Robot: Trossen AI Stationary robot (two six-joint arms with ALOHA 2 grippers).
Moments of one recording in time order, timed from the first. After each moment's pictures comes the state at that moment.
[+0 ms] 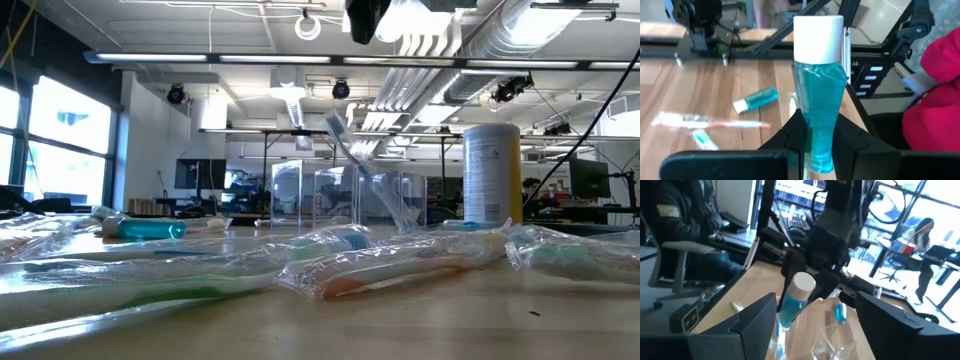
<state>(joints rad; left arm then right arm) -0.31 1.83 1.39 0.12 -0.03 -0.20 0.85 0.97 0.58 0.27 0.76 -0.14</state>
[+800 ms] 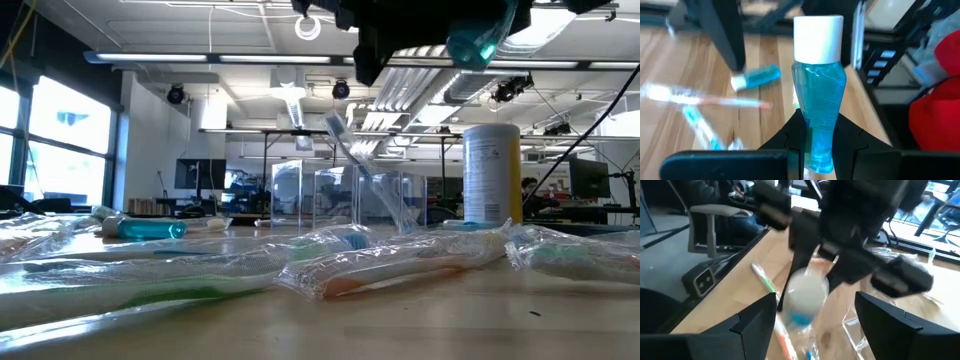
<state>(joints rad) -0.31 1.92 1.40 0.13 -0.04 -0.25 0.57 1.18 0.58 0.29 0.34 -0.03</state>
